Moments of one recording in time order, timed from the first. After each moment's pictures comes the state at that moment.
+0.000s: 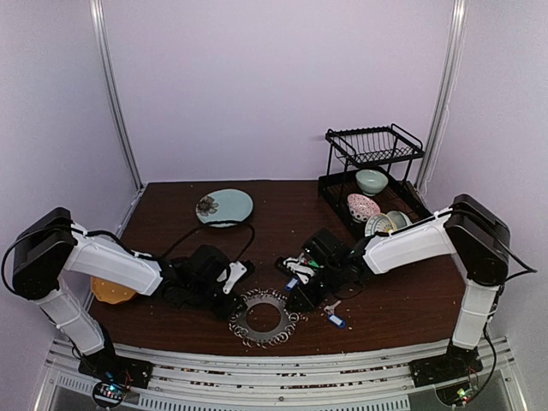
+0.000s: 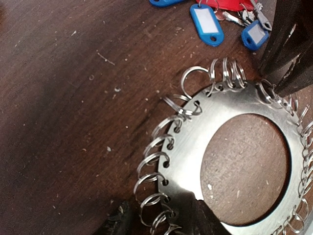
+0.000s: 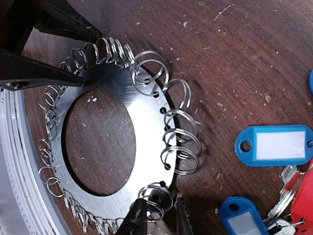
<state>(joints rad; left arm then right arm) -0.94 1.61 0.68 0.00 0.03 -0.15 0.90 1.86 1.02 -0.17 -0.38 0.17</state>
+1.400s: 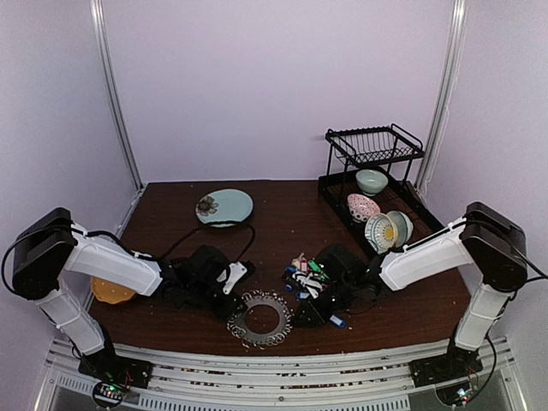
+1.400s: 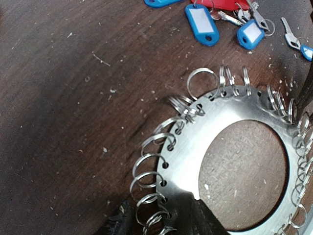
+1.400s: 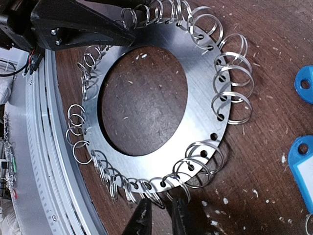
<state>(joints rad) -0.94 1.61 0.68 0.01 0.04 -0.13 0.94 1.75 0.80 0.01 -0.49 0.27</state>
